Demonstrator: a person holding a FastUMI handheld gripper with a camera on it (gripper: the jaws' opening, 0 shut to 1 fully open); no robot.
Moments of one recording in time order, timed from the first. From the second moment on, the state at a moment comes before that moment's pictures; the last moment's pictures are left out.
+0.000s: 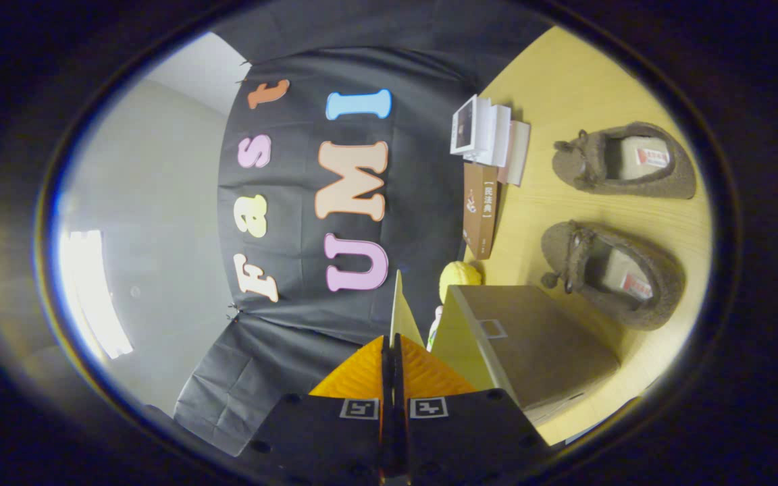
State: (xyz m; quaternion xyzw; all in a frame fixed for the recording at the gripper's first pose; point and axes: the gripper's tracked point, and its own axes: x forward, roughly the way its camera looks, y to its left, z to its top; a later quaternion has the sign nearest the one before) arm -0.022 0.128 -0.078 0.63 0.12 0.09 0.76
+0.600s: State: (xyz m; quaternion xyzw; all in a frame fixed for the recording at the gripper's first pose) arm -0.010 0.259 0.022 0.47 0.10 0.15 0.86
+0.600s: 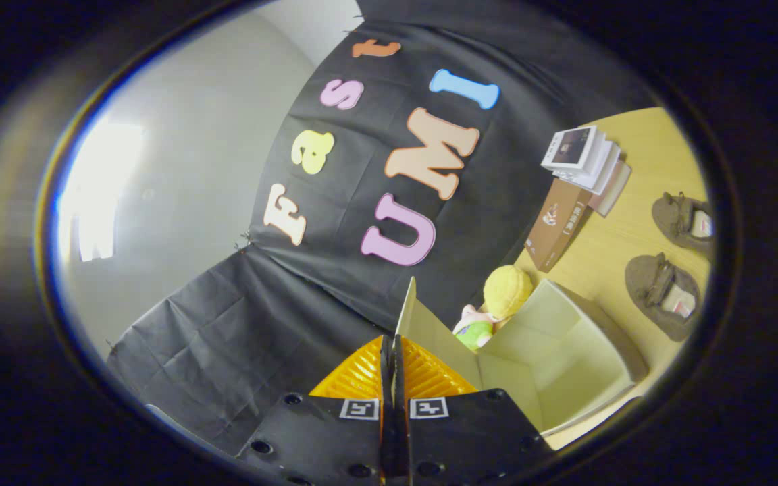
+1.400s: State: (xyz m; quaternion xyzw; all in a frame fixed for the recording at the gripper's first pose) arm -0.041 0.462 -0.086 0.38 0.20 0.20 0.88
